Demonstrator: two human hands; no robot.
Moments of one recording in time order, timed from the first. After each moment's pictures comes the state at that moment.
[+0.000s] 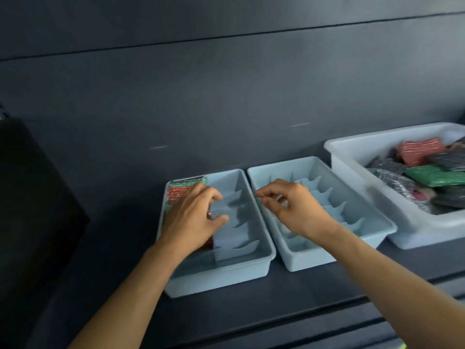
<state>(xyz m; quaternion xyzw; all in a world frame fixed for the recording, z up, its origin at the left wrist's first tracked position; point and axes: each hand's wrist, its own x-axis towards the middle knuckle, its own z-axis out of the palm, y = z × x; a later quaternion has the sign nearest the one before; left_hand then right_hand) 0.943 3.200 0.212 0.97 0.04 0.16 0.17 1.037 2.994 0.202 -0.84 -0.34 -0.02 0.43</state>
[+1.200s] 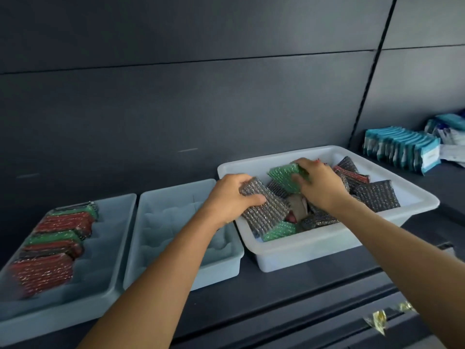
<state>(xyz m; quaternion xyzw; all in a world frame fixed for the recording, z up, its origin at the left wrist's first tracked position) 1.119 2.900 0.244 0.88 0.01 0.06 0.46 1.191 2.696 0.249 -0.94 -0.19 -0.15 0.25</state>
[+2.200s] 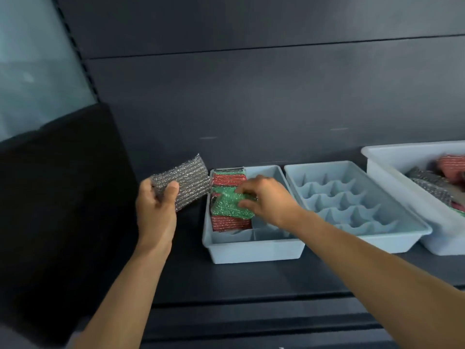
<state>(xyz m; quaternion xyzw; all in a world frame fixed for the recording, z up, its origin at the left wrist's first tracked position) 0.836 3.252 0.221 0.65 0.24 0.43 0.57 0.979 3.088 0.222 -0.84 -0.46 -0.04 0.27</state>
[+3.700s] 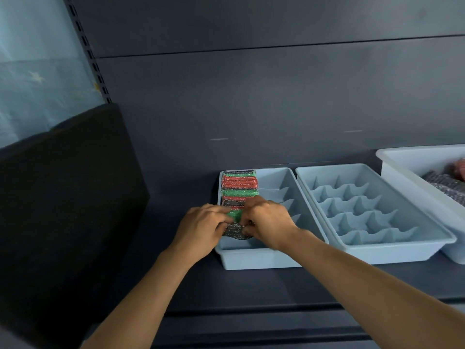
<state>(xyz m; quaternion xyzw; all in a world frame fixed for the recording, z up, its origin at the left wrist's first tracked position) 0.862 3.269 0.180 0.98 0.05 0.14 0.11 0.967 3.117 0.186 -0.86 -0.50 -0.06 0.12</state>
